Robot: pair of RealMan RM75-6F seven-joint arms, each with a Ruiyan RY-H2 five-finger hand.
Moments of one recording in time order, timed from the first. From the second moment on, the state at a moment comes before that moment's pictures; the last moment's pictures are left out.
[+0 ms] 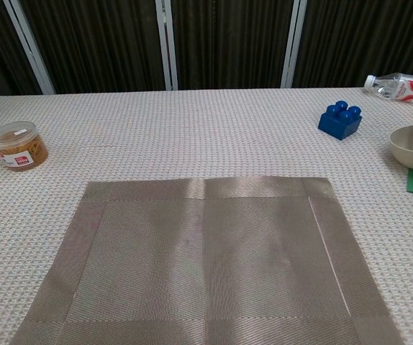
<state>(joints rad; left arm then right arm) -0.23 -1.05 -0.11 -1.82 1.25 1.47 0.20 0.58 -1.45 0.21 -1.10 -0.99 0.80 -0.15</state>
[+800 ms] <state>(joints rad) -0.21 -1.01 -0.12 -1.84 1.29 1.45 0.14 0.49 -1.21 0.19 -1.65 -1.38 1.12 0.01</state>
